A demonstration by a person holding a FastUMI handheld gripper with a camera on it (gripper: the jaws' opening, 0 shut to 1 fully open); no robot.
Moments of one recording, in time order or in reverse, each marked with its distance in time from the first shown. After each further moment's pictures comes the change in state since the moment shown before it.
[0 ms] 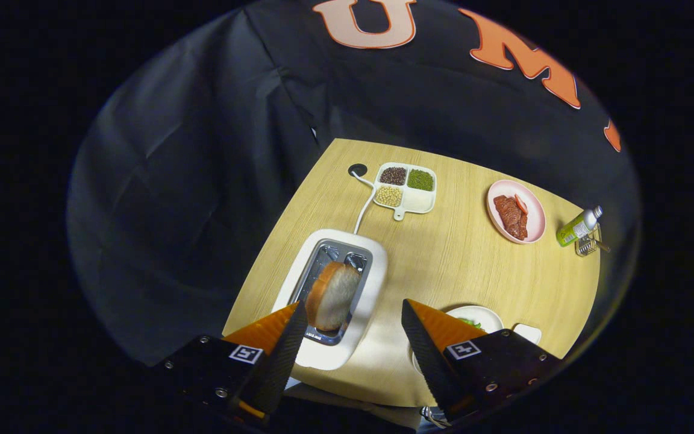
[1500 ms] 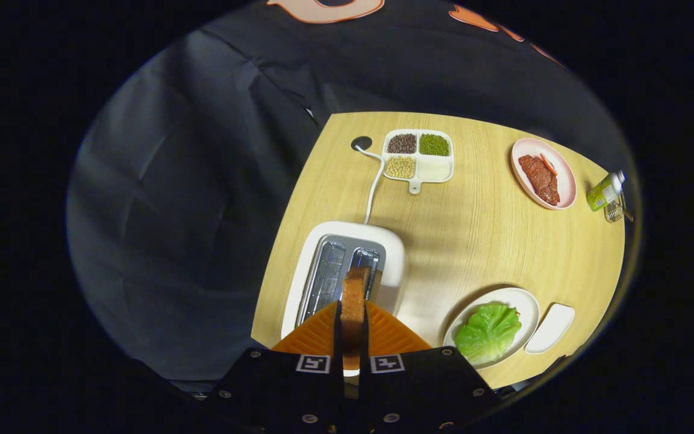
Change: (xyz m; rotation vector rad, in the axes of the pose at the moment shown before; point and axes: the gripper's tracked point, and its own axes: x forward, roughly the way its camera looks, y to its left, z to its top) arm 0.014 -0.009 0.000 0.155 0.104 0.172
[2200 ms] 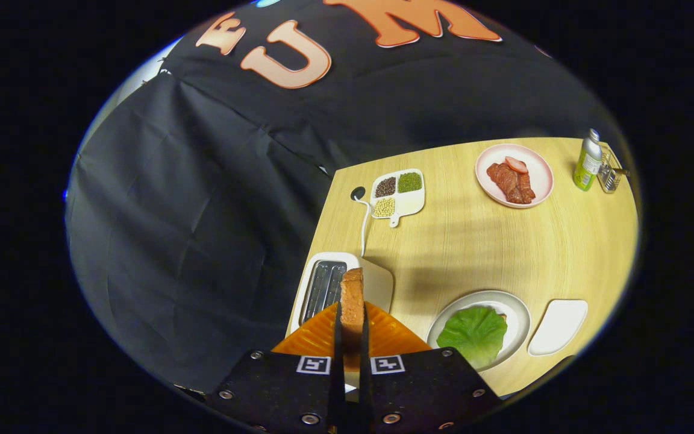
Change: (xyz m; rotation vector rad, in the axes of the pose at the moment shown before) arm -0.089 -0.088 -0.009 0.180 -0.230 0.203
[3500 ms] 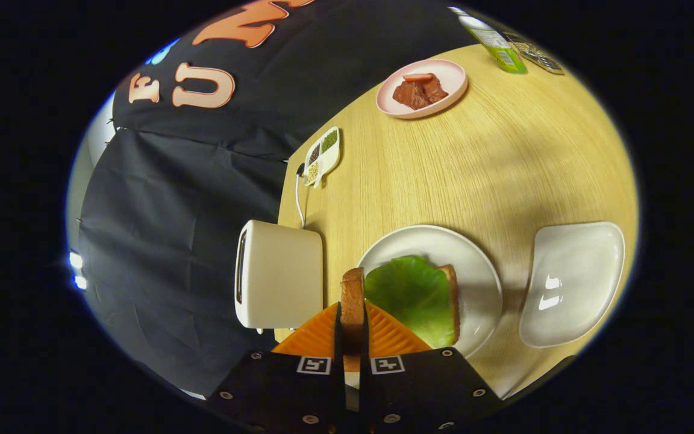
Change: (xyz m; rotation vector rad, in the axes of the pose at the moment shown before) arm 0.047 -0.180 -0.109 0.249 0.095 0.115
